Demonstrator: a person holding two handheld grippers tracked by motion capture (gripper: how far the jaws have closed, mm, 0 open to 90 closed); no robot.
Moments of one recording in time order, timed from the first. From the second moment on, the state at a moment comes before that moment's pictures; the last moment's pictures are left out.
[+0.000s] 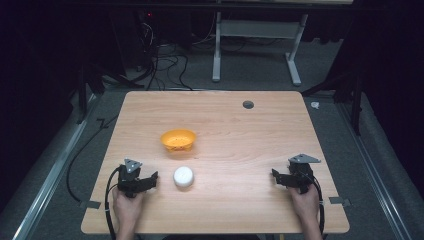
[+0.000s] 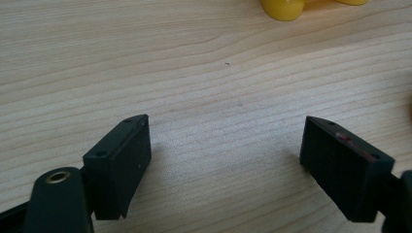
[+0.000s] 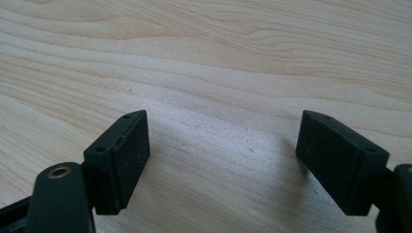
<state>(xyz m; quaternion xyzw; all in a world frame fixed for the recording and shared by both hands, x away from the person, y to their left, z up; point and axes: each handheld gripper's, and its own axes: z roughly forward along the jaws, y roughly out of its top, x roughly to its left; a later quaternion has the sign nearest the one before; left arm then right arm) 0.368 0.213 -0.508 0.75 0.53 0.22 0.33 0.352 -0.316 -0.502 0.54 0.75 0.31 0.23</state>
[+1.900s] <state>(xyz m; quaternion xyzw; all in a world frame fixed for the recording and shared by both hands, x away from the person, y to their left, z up) 0.359 0.214 -0.491 0.74 0.53 0.21 0.36 0.352 -0.317 -0.502 0.53 0.75 0.31 0.23</state>
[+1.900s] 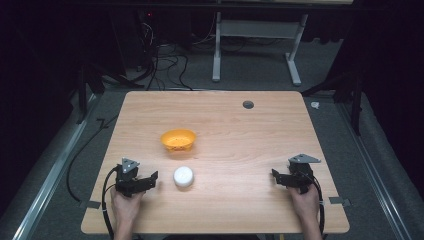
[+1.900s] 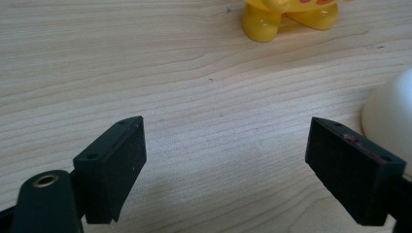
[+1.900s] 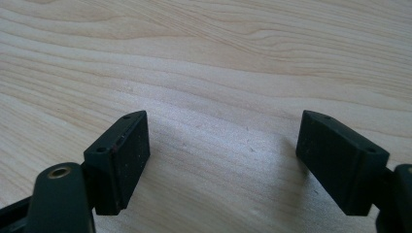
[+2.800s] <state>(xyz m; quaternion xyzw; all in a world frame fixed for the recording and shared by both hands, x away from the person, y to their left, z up) 0.354 0.192 -0.464 0.76 0.48 0.20 0.39 0.352 -0.317 -0.502 0.53 0.75 0.31 0.23</state>
